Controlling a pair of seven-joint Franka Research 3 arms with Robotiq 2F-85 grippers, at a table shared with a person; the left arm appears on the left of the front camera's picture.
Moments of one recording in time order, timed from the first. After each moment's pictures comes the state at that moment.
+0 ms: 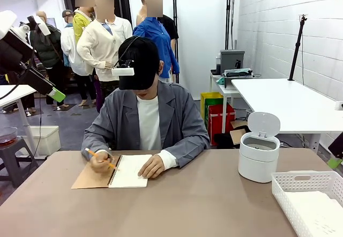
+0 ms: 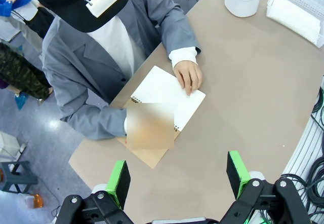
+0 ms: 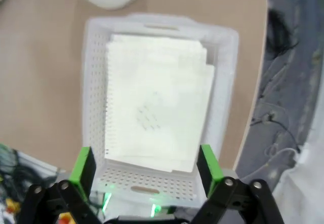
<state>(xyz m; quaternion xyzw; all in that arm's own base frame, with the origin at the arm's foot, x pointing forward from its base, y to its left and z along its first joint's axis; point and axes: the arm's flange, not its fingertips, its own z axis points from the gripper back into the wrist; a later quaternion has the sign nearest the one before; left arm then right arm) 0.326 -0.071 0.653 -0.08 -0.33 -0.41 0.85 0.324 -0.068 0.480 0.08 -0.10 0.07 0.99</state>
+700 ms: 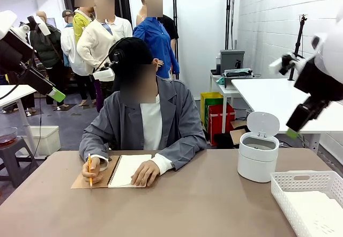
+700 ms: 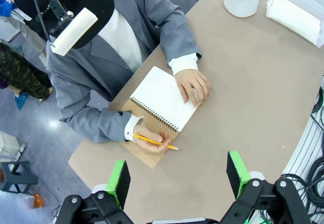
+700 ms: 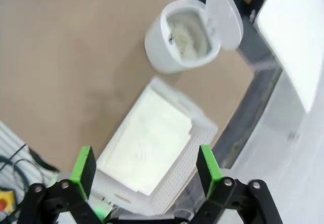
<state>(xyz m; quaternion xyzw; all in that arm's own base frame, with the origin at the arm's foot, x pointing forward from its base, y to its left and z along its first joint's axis) 0.326 -0.071 0.653 -0.08 -0.33 -0.41 0.85 0.290 0.089 0.601 -0.06 -0.23 0.34 0.91</state>
